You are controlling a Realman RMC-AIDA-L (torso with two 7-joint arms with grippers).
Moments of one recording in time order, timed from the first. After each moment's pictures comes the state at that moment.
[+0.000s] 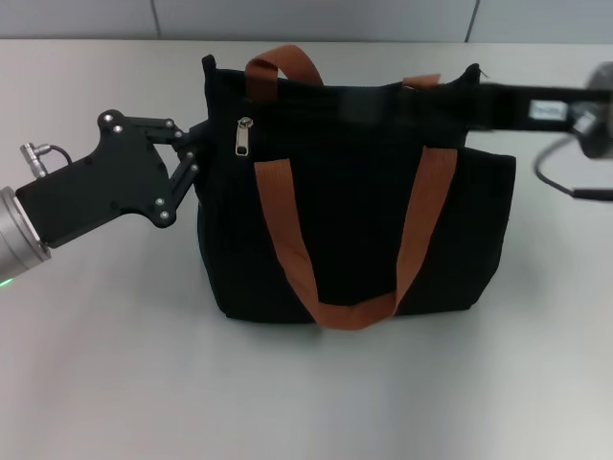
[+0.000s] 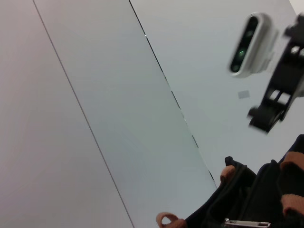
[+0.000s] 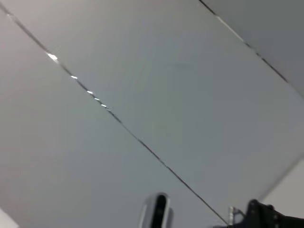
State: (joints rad) left arm -0.47 -2.07 0.50 0.39 1.77 1.67 -0.40; right arm 0.79 2.05 -0.63 -0.49 -1.85 -1.85 1.94
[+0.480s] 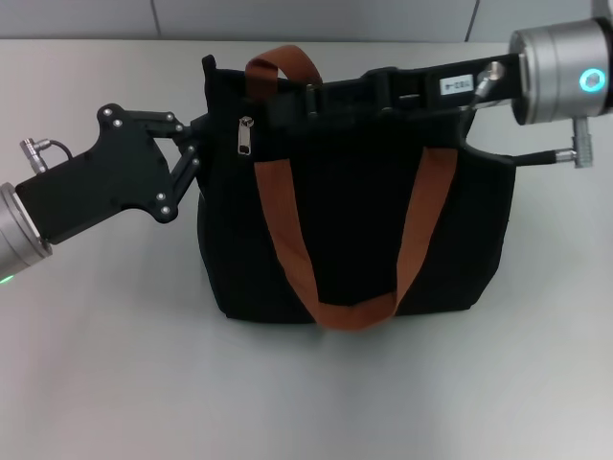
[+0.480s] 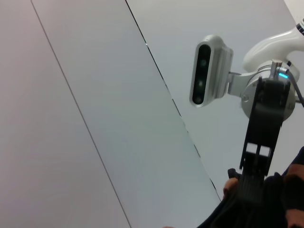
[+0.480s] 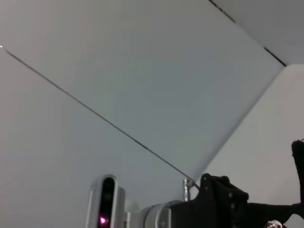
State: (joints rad) left arm -0.47 -2.07 0.50 0.38 1.75 1.68 -0.40; right arm 0.91 2.04 -0.84 -0.52 -1.85 -1.67 2.18
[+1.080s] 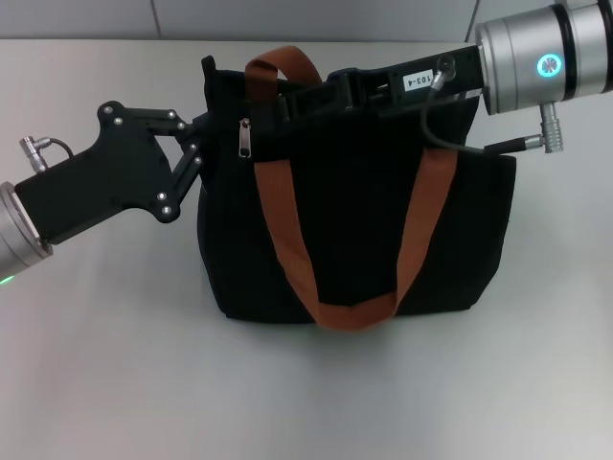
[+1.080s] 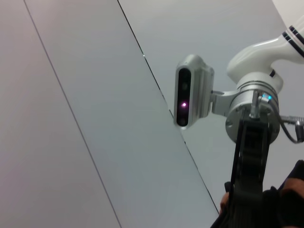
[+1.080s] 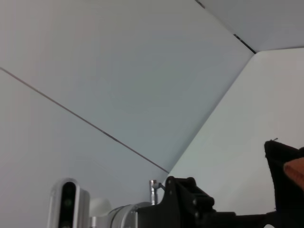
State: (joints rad) left arm -0.47 -2.07 0.50 0.38 1.74 1.71 -0.40; right arm 0.95 2.04 -0.96 -0.54 -1.85 -1.55 2.28
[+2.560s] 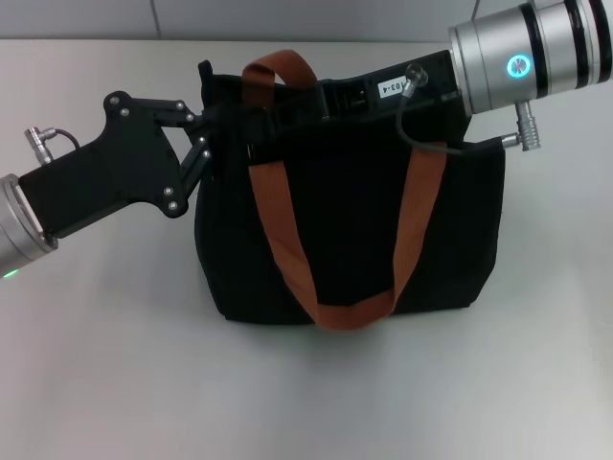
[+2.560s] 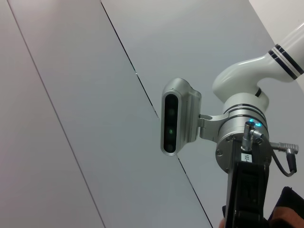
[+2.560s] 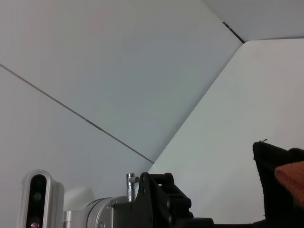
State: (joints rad) left arm -0.49 -2.07 0.51 0.38 1.73 1.76 -0.40; right arm 0.97 2.05 -1.02 -0.55 -1.86 -1.49 2.30
